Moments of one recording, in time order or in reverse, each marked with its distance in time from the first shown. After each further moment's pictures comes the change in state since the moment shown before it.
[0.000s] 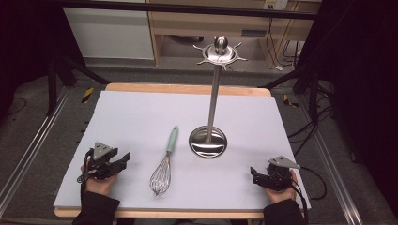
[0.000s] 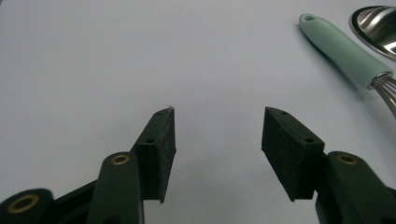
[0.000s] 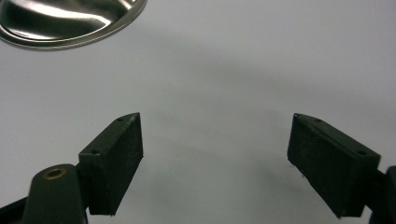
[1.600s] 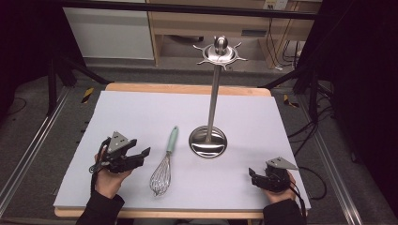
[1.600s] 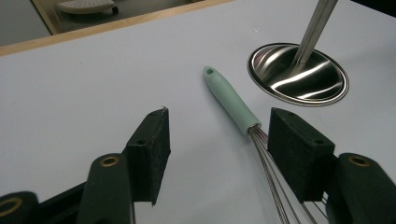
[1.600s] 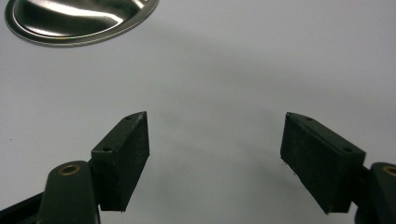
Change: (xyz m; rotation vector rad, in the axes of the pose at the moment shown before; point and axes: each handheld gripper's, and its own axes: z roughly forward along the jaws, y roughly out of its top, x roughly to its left) left arm -0.056 0.058 -0.020 -0.037 -0.166 0.138; right arm 0.006 -0.002 0.000 -0.002 0.011 -0.017
